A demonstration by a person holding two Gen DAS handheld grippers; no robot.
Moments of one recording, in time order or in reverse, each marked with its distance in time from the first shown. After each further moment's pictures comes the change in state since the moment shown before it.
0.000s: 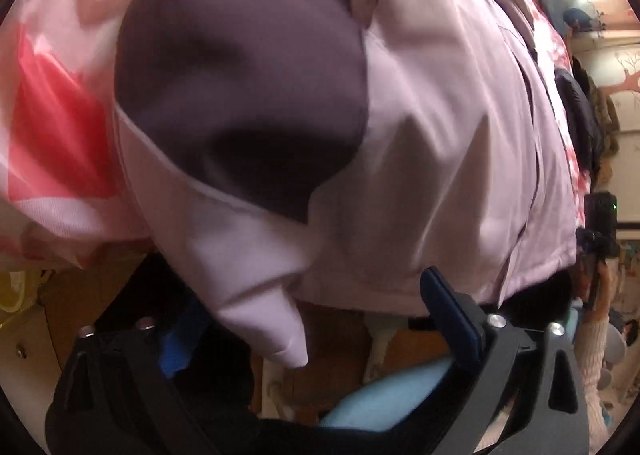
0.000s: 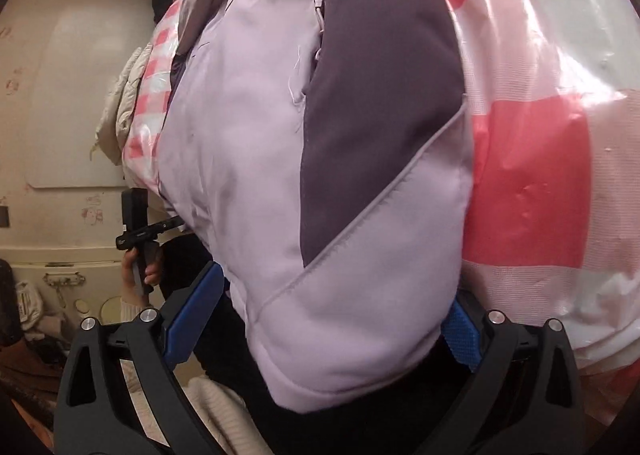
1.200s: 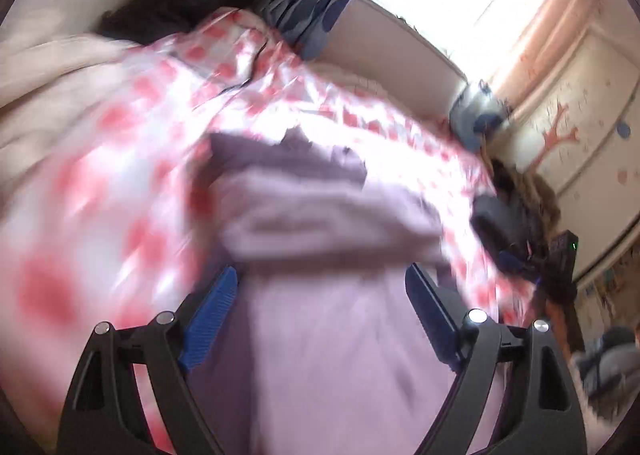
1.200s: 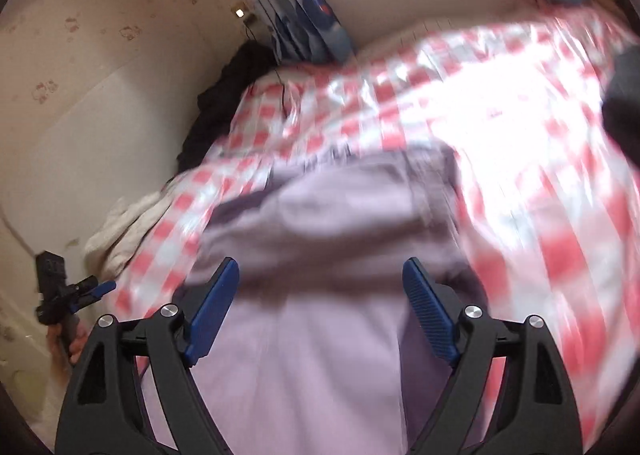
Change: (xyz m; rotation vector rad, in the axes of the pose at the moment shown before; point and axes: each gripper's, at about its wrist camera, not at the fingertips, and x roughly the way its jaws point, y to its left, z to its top) left arm -0.163 -0.094 0.159 0.189 -0.637 -0.135; right arm -0.120 0.148 0.122 -0.313 -0.727 -0.245
